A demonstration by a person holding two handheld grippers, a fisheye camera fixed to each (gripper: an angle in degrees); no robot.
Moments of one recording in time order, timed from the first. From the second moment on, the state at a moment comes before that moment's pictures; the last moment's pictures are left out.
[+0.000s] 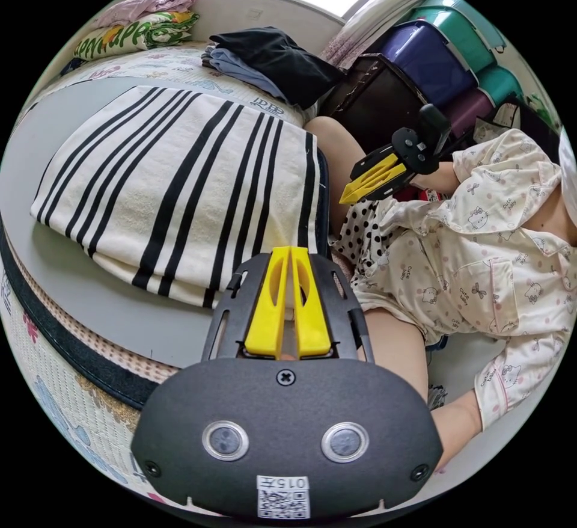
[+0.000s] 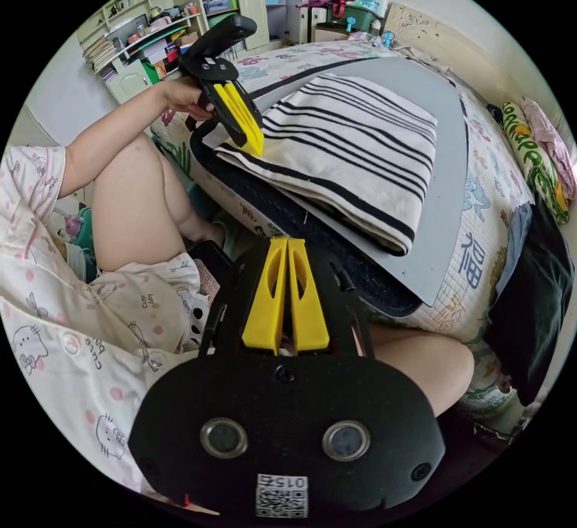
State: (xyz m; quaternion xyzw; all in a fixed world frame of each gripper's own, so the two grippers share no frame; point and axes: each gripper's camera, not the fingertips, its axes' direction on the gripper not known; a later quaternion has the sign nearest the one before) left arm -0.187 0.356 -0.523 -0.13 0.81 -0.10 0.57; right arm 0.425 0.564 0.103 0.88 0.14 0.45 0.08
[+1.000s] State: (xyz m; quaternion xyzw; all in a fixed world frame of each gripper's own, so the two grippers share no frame) left arm -0.212 0.438 -0.500 -0.08 0.81 -0.08 0.57; right arm 0.319 0.715 0.188 0.91 0.13 0.39 -0.12
